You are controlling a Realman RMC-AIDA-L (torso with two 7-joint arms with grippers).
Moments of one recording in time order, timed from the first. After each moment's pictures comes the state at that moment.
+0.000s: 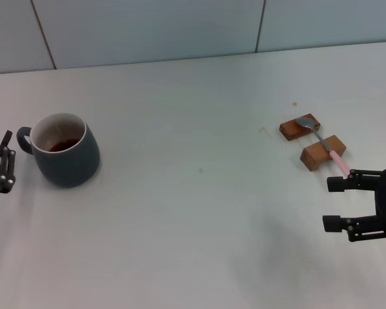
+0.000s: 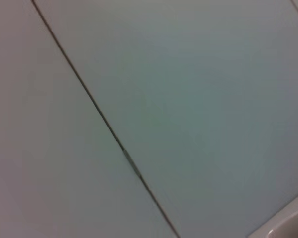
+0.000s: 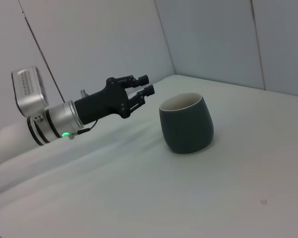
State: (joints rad) left arm -0.39 -2.08 0.44 -0.10 1.13 1.39 0.36; right arm 0.36 2.06 -0.47 -0.94 -2.20 -1.92 1.42
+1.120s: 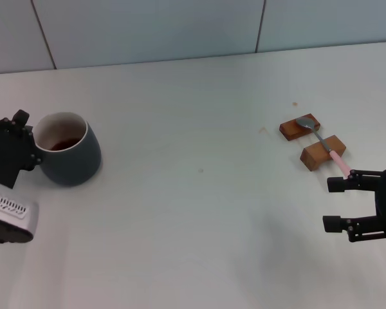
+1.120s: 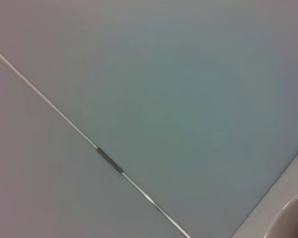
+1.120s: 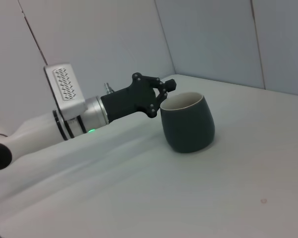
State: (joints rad) left arm -0.53 -2.08 0.23 -0.25 1.14 1.24 0.77; right arm 0.36 2.06 -0.47 -0.94 -2.20 -1.92 1.42
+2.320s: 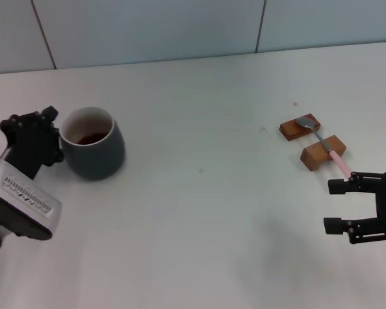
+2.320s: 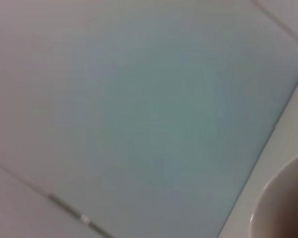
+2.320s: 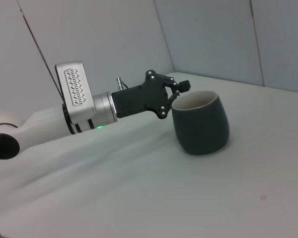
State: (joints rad) left arm -0.58 -2.08 0.23 -0.19 1.27 1.13 0.83; right arm 0.36 2.06 -0.47 -0.94 -2.20 -1.92 1.43
